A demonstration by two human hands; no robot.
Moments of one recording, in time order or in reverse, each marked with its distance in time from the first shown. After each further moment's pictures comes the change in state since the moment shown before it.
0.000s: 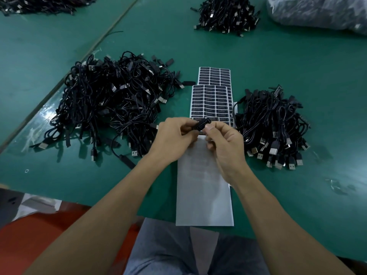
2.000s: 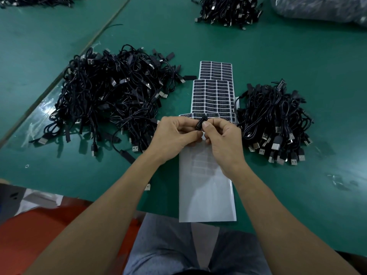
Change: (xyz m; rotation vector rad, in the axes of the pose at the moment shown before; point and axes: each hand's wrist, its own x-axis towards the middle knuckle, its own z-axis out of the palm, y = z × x) left_hand -0.008 -0.013 0.000 -0.424 -0.134 -0.007; right_hand -0.001 0.000 0.005 -0.270 0.054 -0.030
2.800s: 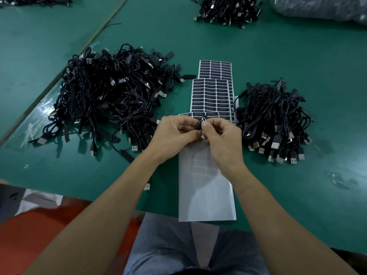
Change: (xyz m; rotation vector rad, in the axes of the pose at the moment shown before) left_hand 0.003 -0.001 -0.001 0.039 0.021 -0.063; right_hand 0.001 0.006 0.002 -0.033 0.072 -0.008
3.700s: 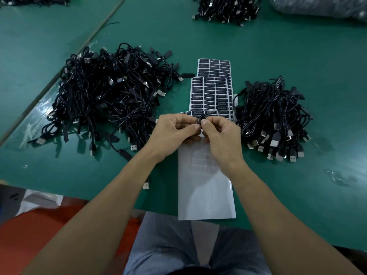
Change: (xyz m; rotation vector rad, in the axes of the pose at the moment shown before) left_hand -0.001 0.003 -0.002 -0.092 -0.032 -0.025; right_hand -0.002 -0.007 0.000 0.012 -0.018 0.042
